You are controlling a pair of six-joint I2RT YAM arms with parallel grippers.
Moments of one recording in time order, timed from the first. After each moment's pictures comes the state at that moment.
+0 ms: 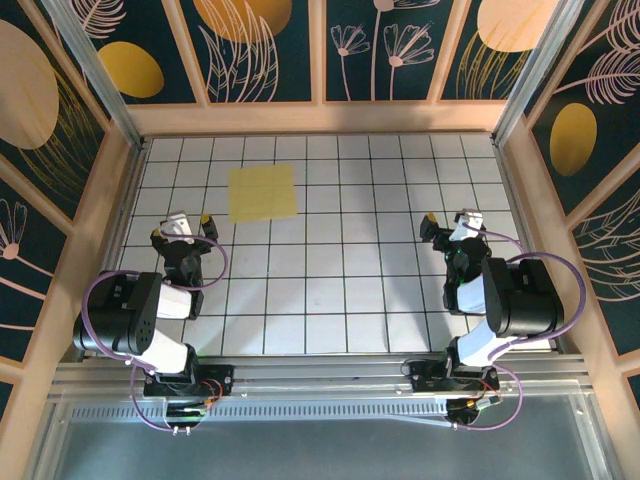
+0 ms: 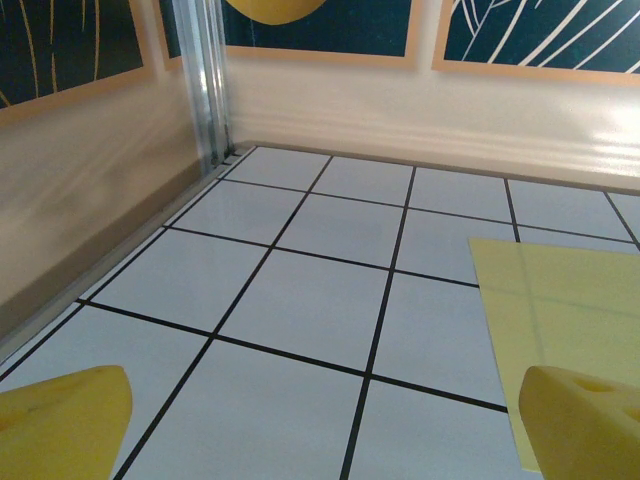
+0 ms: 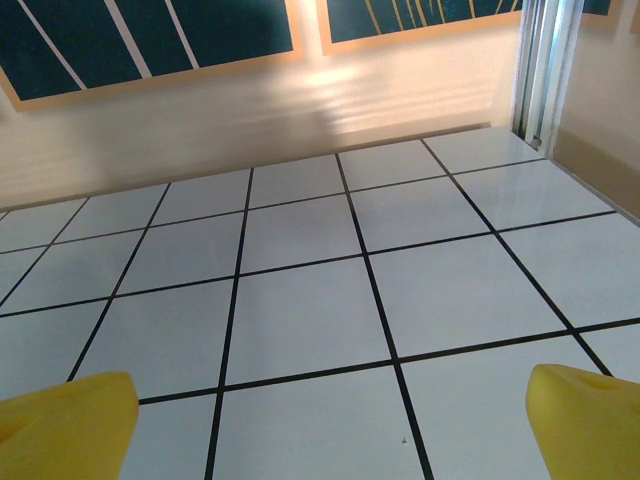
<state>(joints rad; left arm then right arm) -0.06 1.52 0.21 1.18 -0.32 -0.10 -0.03 1.57 0.20 1.24 0.00 0.13</state>
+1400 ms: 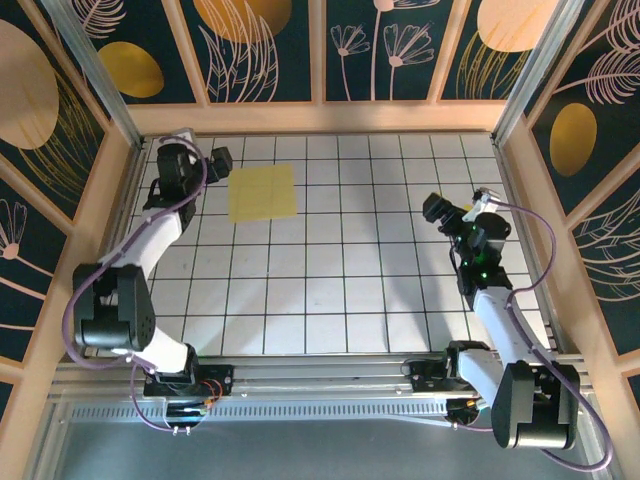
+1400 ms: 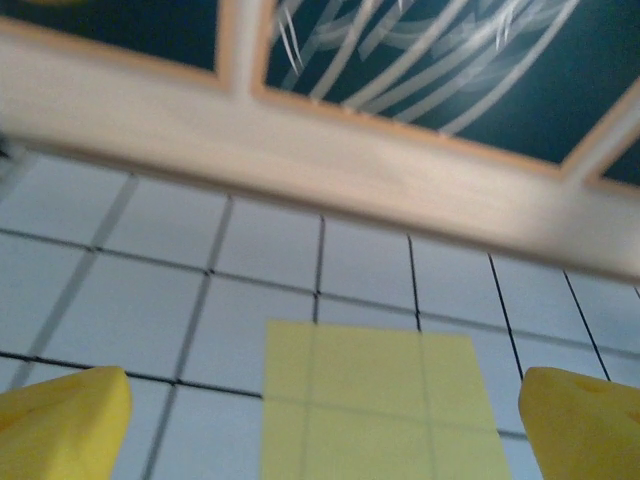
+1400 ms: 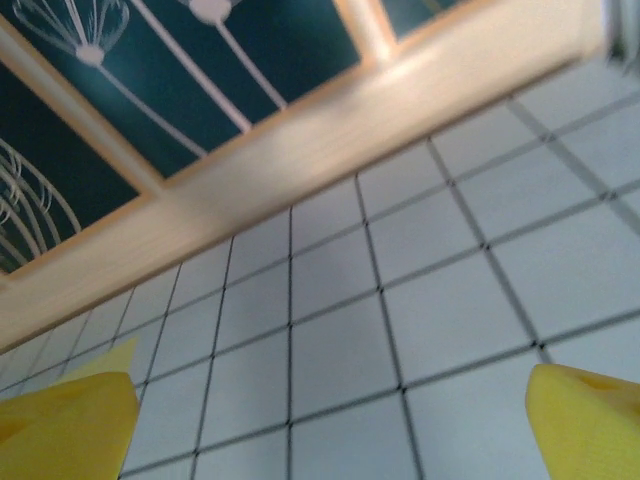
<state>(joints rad) -0.06 1.58 1.10 0.07 0.03 -0.32 -0.01 0.96 0.47 0.24 -0.16 0.50</state>
